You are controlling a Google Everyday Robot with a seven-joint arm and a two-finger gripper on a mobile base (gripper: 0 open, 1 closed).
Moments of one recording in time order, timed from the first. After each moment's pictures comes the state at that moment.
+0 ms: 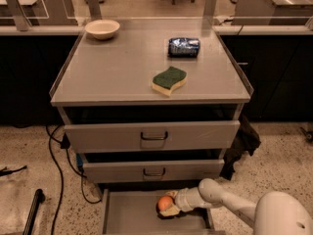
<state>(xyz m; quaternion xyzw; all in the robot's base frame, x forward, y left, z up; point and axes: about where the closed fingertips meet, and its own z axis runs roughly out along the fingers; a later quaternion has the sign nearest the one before) 0.551 -0.066 0.191 -0.53 0.74 0.29 0.29</state>
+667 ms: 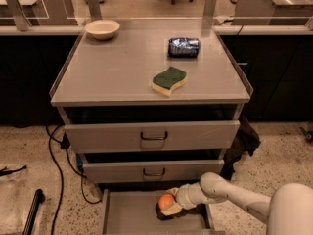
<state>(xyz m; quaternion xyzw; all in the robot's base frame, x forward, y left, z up) 0.531 -0.067 0.254 -0.55 0.74 0.29 0.27</state>
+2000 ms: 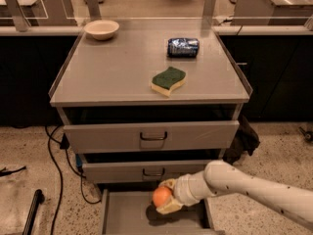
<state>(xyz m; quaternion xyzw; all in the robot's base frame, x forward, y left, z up) 0.472 -0.041 0.445 -0.61 0.69 0.26 0.29</state>
